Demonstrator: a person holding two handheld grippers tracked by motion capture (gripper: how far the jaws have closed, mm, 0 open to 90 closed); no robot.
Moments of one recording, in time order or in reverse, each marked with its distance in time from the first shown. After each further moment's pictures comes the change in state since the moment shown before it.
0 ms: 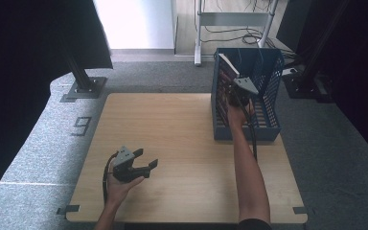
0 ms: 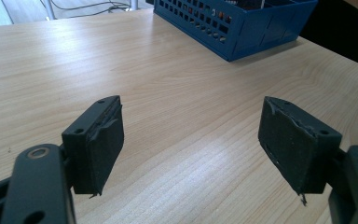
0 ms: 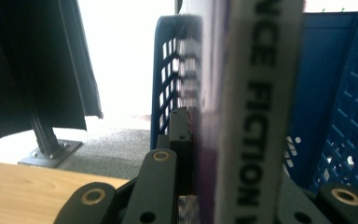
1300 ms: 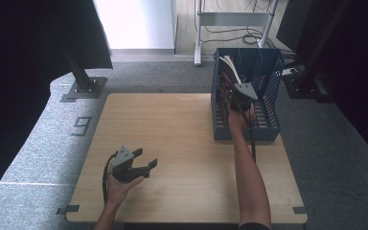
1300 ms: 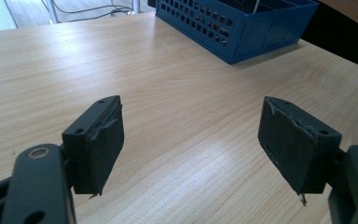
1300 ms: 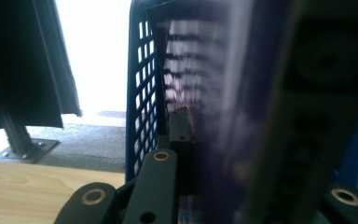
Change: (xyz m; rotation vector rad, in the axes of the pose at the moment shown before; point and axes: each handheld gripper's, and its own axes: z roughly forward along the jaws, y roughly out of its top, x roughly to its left) left arm 0.001 0.000 -0.002 -0.014 0.010 0.001; right arm -0.002 -0.011 -0.005 0.003 -0.093 -0.027
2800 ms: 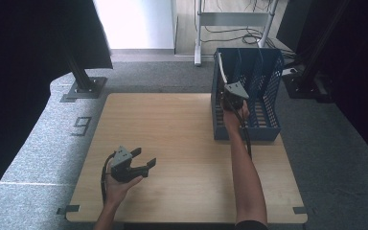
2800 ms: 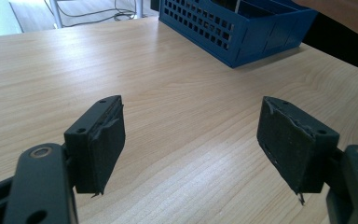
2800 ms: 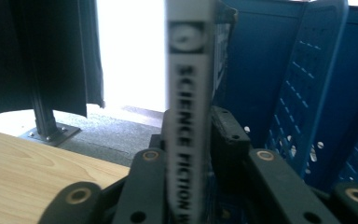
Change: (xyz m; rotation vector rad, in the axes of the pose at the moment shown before) left arm 0.000 0.002 -0.004 -0.011 0.010 0.001; right arm 0.017 -0.008 0.013 -0.020 0.136 -0.097
